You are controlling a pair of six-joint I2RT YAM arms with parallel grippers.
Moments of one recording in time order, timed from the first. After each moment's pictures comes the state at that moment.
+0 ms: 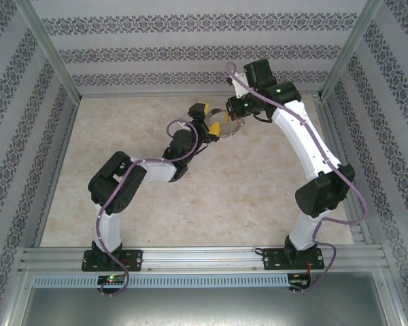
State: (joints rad) left arm -0.62 1.97 1.08 1.03 -0.16 -1.97; right arm 0.37 1.79 1.98 -1.05 -0.22 0.02
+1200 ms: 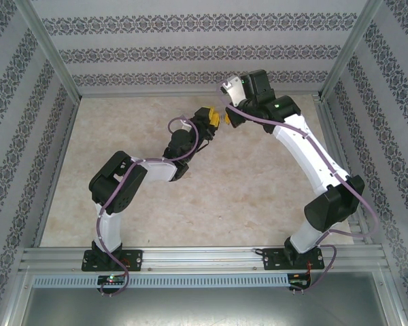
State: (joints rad) left arm -0.62 1.98 1.10 1.14 -0.12 -2.00; right arm 0.44 1.65 1.76 -0.84 -0.04 -0.20
